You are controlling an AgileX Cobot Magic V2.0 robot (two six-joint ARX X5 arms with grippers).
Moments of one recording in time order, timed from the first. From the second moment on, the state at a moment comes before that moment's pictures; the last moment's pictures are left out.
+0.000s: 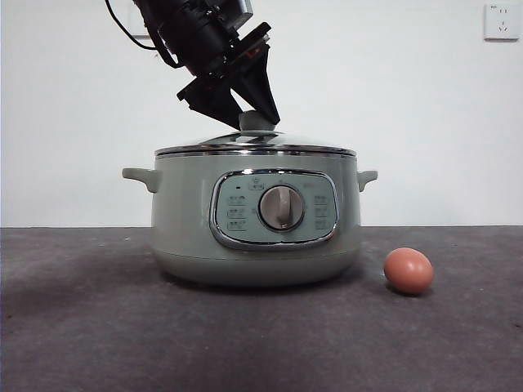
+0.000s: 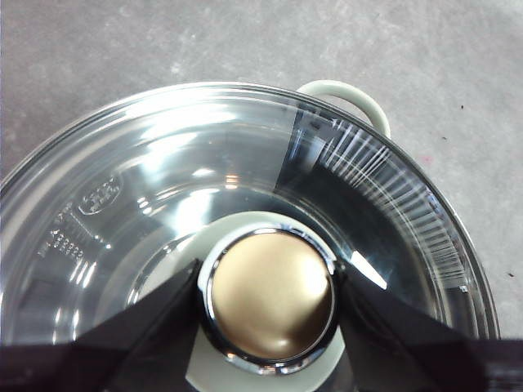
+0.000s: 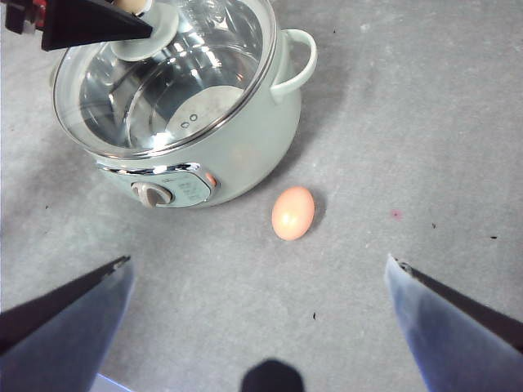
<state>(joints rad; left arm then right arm) -0.48 1.93 1.81 -0.74 0.35 0.18 0.05 0.87 1.15 -1.05 -0.41 -0.08</state>
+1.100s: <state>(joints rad) -0.42 1.84 2.21 -0.98 0.31 0.15 0.05 1.10 1.15 -0.97 -0.41 -0.08</state>
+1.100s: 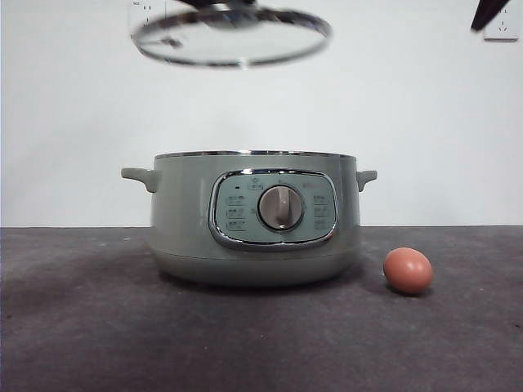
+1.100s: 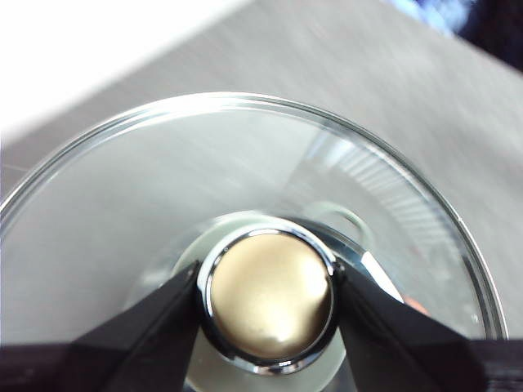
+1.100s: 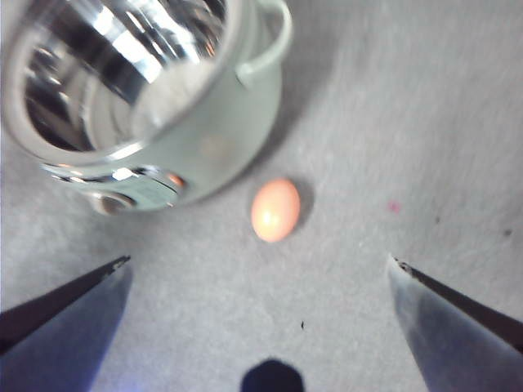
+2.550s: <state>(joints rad) -0.20 1.07 1.81 -1.29 0.19 0.16 0.33 1.73 1.15 -0.67 -0.18 -0.02</state>
